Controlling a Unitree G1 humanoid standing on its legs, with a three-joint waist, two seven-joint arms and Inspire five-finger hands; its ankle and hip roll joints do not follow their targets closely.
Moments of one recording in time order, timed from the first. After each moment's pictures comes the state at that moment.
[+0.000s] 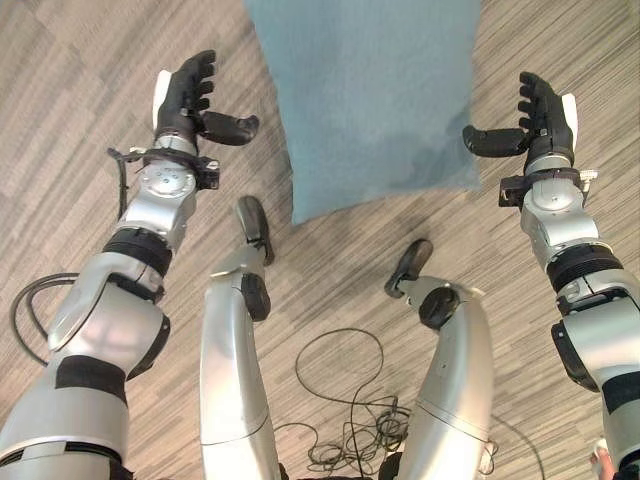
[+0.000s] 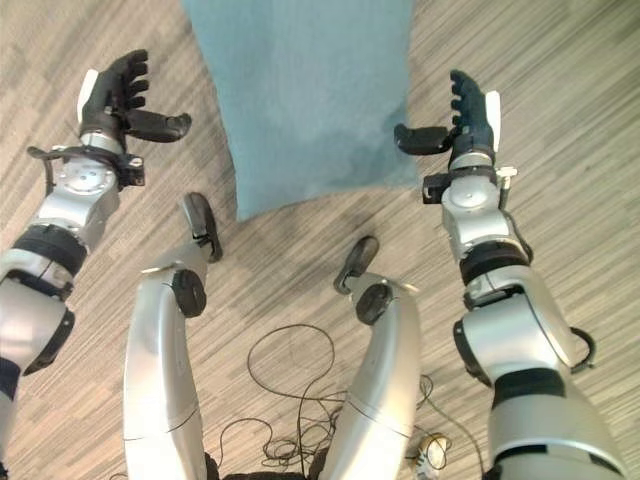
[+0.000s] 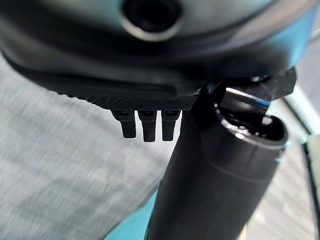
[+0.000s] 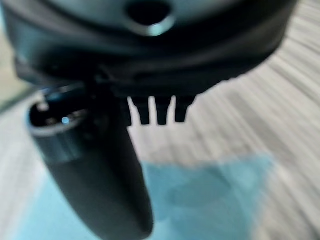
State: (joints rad) left arm -1.25 0.58 -0.63 1.08 -0.67 -0.19 0.19; right arm -1.17 -0.67 0.51 1.14 0.53 -0.15 -0.24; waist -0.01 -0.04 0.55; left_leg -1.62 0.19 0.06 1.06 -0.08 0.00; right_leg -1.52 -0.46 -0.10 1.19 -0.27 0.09
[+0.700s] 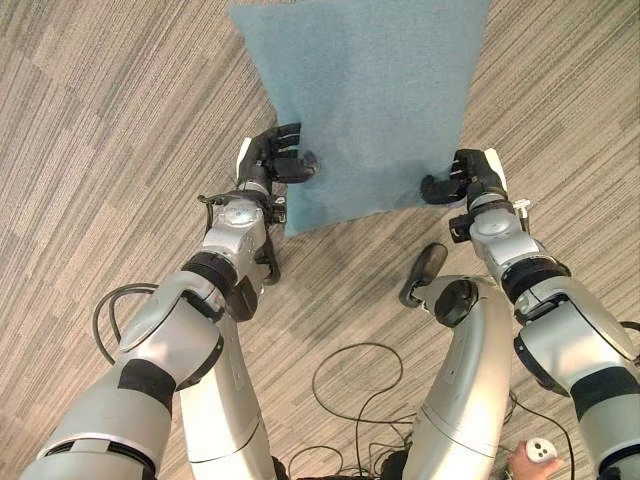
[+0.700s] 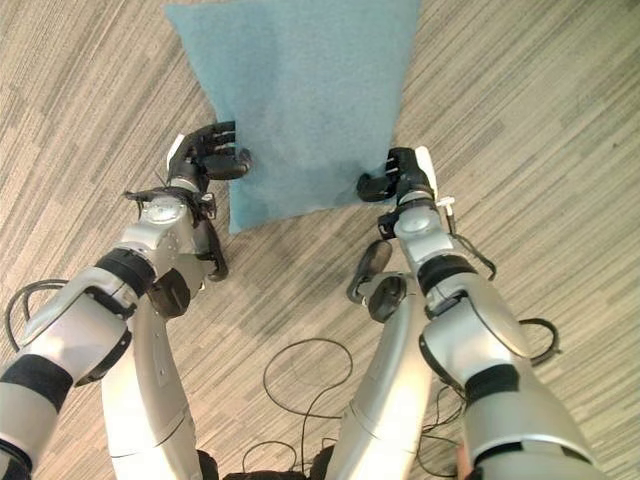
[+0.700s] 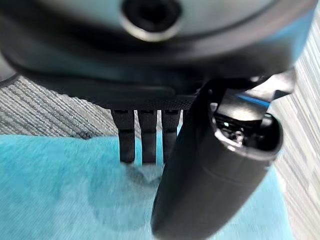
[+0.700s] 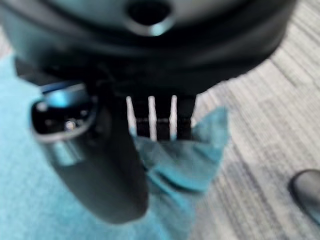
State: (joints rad) left arm -1.20 0.35 -0.68 1.10 -0.92 -0.15 0.22; right arm -1.18 -0.49 0.68 1.20 0.47 -0.05 -0.29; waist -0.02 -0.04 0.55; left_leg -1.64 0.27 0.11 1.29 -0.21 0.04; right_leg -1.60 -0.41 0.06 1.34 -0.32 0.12
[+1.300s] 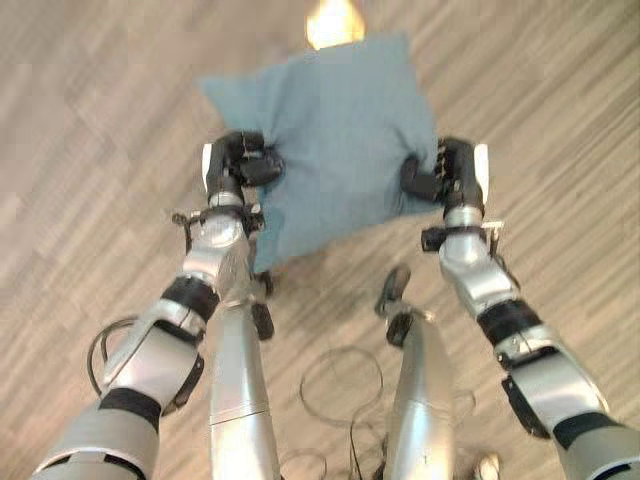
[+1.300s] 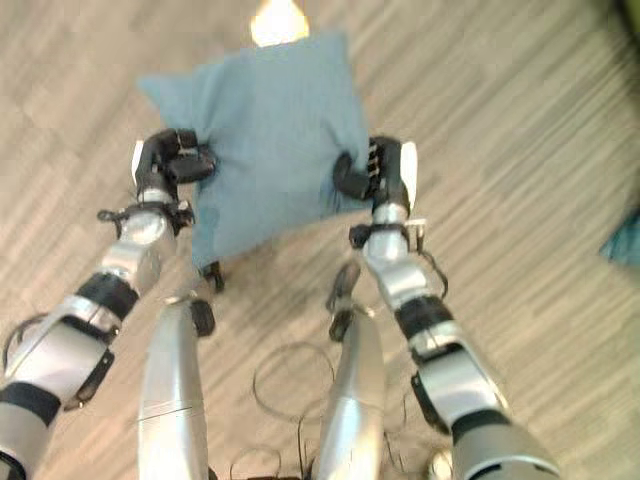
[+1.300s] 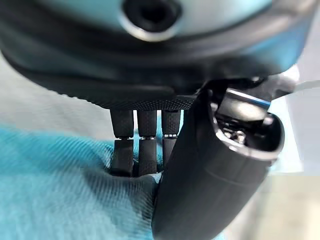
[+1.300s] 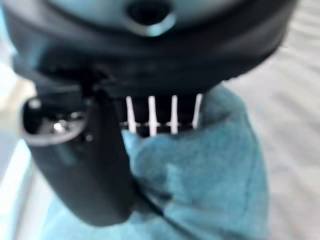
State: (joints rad) left arm -0.95 0.47 -0.43 0.73 -0.69 -0.21 0.38; right arm -0.80 -0.44 0.35 0.60 0.21 -0.10 -0.50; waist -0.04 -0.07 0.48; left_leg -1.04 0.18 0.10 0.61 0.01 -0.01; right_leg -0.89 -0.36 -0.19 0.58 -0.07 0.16
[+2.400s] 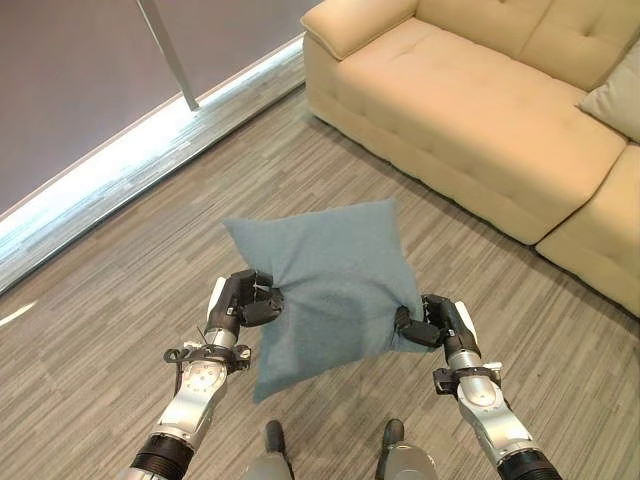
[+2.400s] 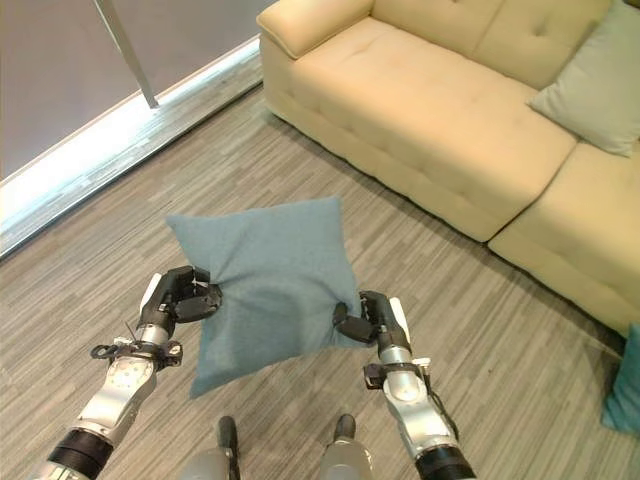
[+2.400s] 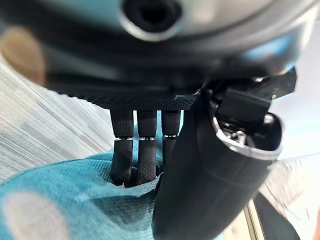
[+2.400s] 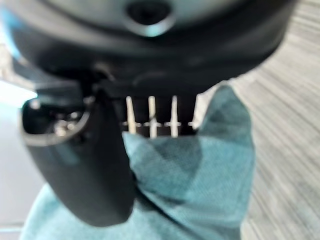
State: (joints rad) left arm -0.12 0.40 -0.23 0.32 -0.27 -0.15 0.19; right arm -0.09 -0.38 0.21 0.38 0.13 -0.10 -0.21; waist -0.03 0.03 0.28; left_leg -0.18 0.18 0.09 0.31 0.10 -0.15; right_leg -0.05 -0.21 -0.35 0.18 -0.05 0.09
